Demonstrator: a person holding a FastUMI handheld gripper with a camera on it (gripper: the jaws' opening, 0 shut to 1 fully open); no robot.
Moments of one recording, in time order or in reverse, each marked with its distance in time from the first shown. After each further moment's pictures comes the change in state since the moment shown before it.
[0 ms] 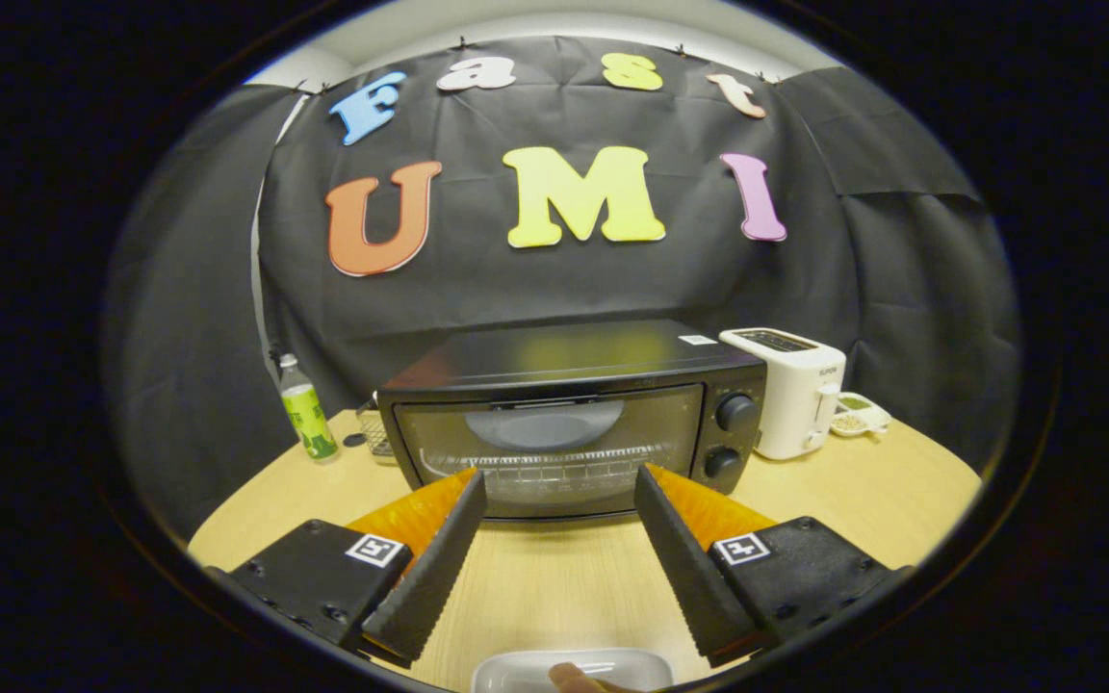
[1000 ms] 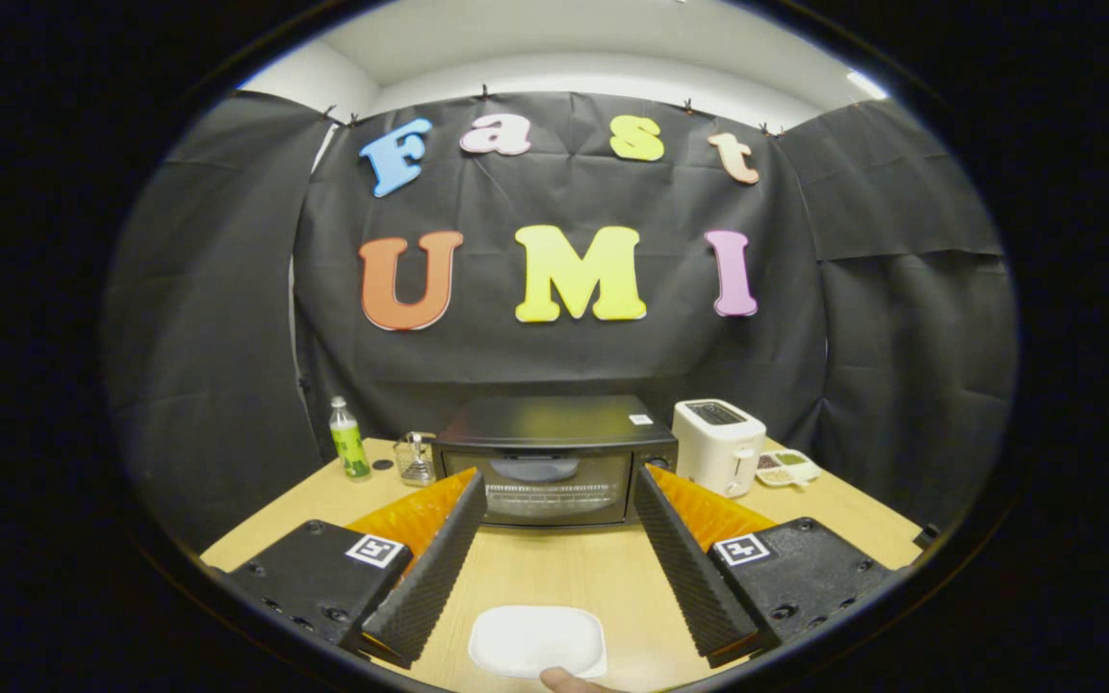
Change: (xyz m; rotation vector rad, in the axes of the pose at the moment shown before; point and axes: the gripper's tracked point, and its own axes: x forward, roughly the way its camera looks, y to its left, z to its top) arm -0.168 -0.010 0.092 -0.073 -0.127 0.005
